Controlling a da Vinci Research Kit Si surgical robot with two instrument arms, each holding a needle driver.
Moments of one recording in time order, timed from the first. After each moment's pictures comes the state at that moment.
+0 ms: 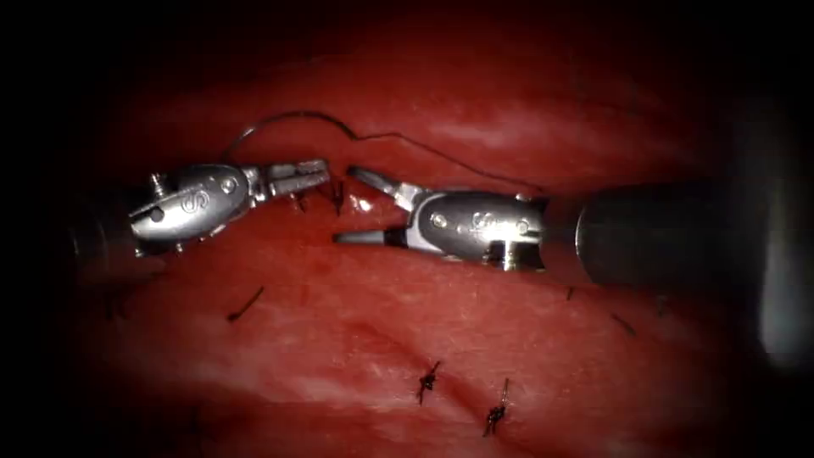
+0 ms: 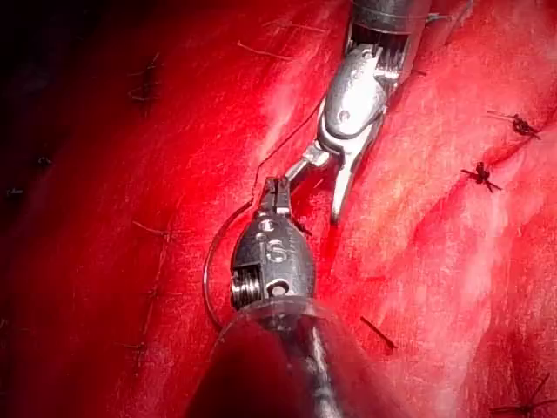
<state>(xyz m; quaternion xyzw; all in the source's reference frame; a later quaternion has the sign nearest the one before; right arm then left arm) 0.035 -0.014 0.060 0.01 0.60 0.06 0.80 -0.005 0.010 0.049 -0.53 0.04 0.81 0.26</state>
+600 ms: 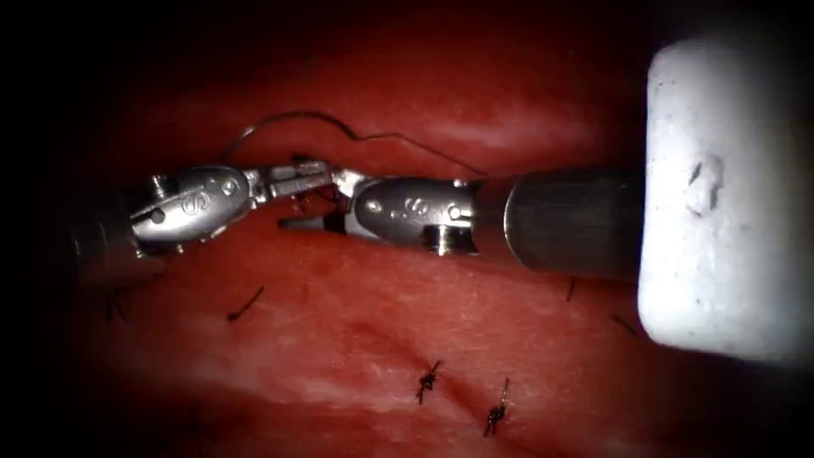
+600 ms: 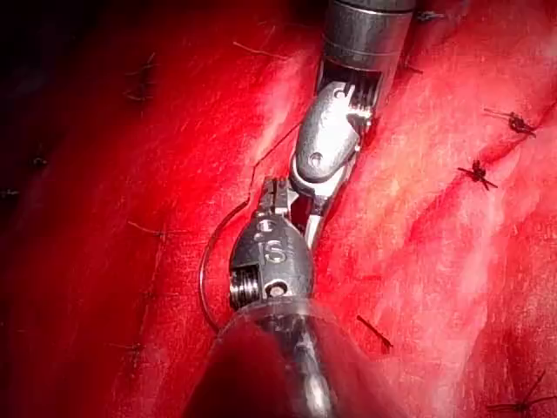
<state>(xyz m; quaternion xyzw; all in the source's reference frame) 0.039 -0.013 0.061 0.00 0.58 0.07 0.81 -0.005 0.009 0.049 -0.53 0.04 0.81 0.26</state>
